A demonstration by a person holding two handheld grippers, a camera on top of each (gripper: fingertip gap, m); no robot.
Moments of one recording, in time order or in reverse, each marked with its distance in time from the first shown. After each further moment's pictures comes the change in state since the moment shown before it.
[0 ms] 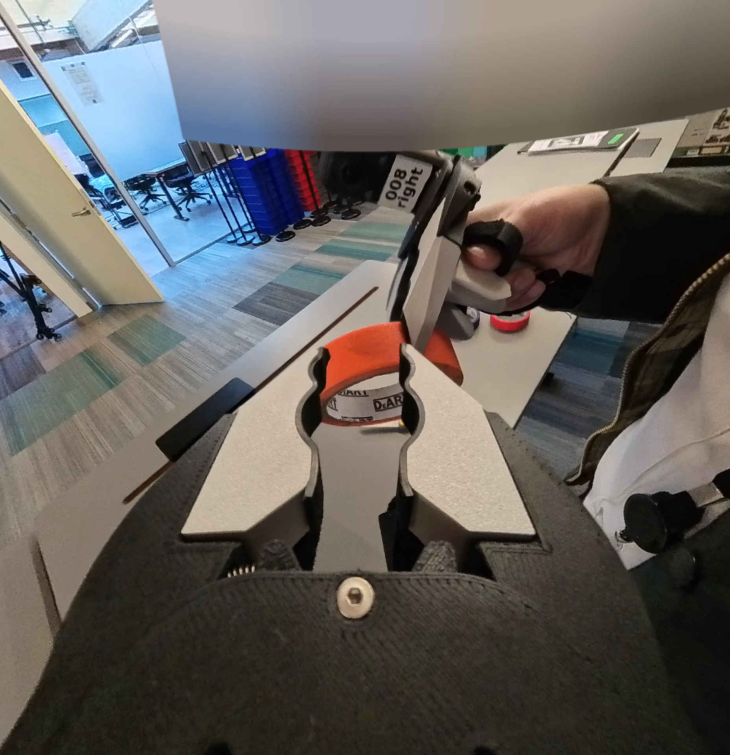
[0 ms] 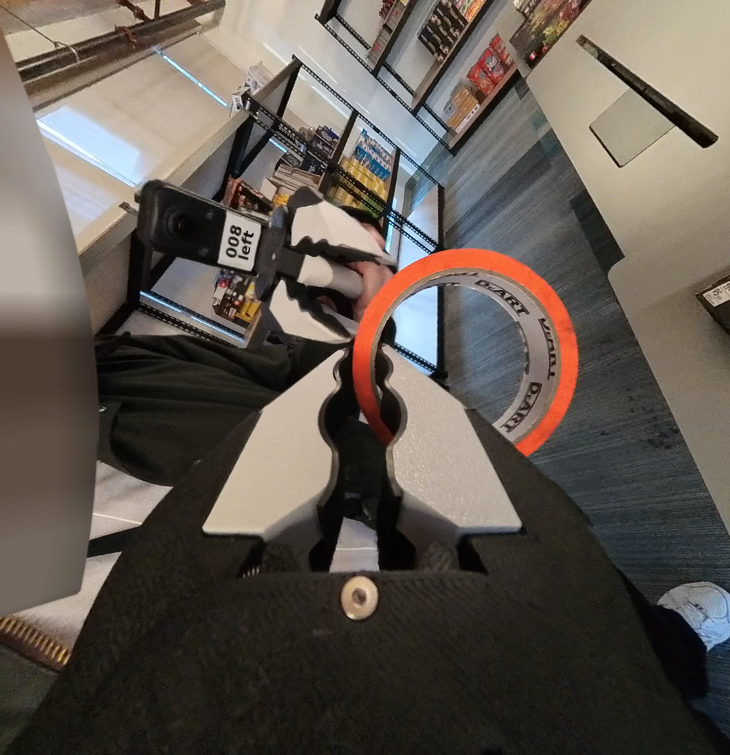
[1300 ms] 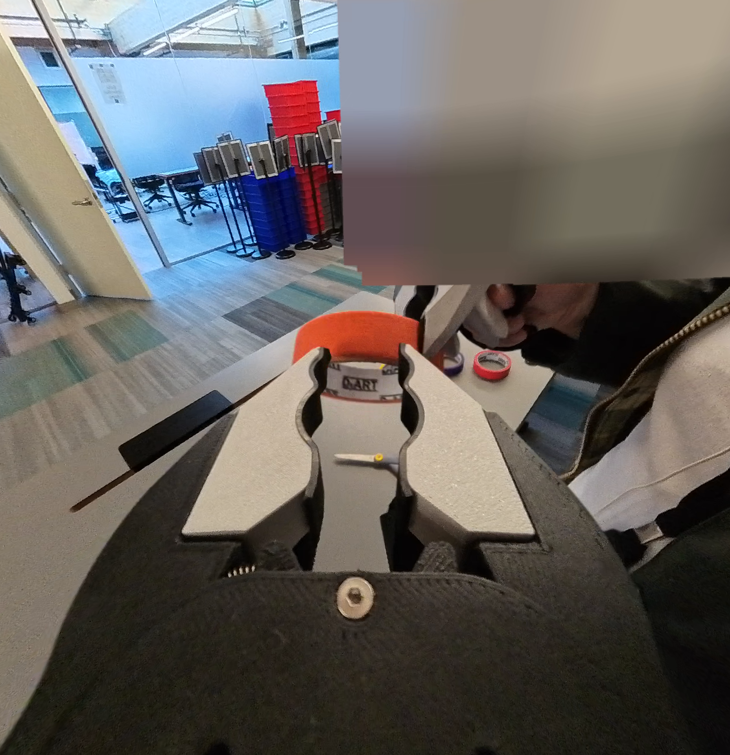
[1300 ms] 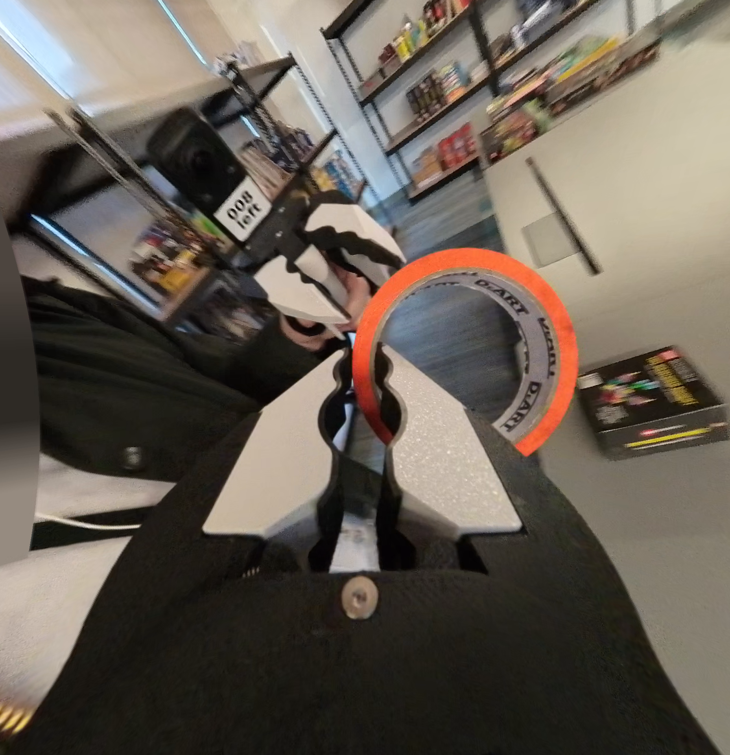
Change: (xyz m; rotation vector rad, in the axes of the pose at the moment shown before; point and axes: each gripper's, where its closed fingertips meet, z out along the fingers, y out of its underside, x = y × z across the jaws) left arm 0.002 -0.026 0.008 0.080 -0.021 -0.139; right arm -0.017 -0.010 -0.023 0.050 0.104 -0.353
